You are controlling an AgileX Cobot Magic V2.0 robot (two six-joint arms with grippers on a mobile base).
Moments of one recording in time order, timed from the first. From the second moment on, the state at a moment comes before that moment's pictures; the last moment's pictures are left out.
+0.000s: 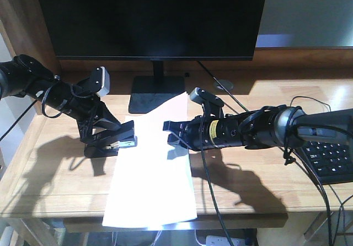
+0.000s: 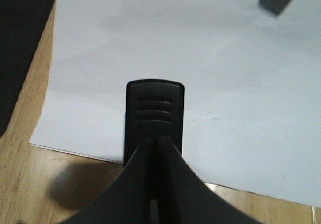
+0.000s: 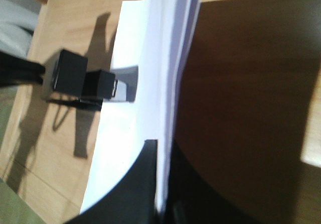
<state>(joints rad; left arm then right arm) -0.04 2.19 -1.61 -0.87 1.08 1.79 0.42 2.07 -1.16 -1.43 -0.47 1.99</state>
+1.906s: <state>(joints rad) -0.04 2.19 -1.61 -0.87 1.08 1.79 0.43 1.90 -1.24 -1.74 -0.06 1.86</state>
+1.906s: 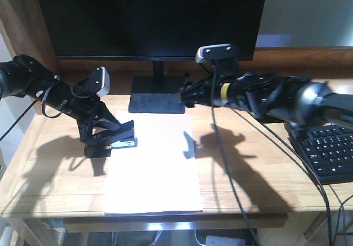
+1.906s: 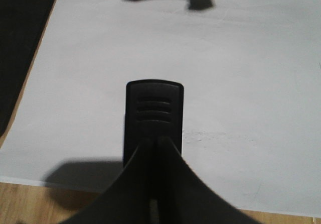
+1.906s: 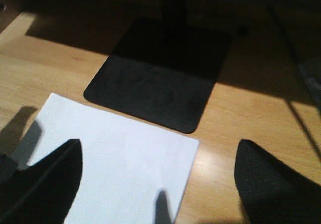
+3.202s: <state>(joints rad) -0.04 2.19 -1.61 -0.87 1.08 1.79 0.43 0.45 -0.40 -1.74 0.00 1.76</state>
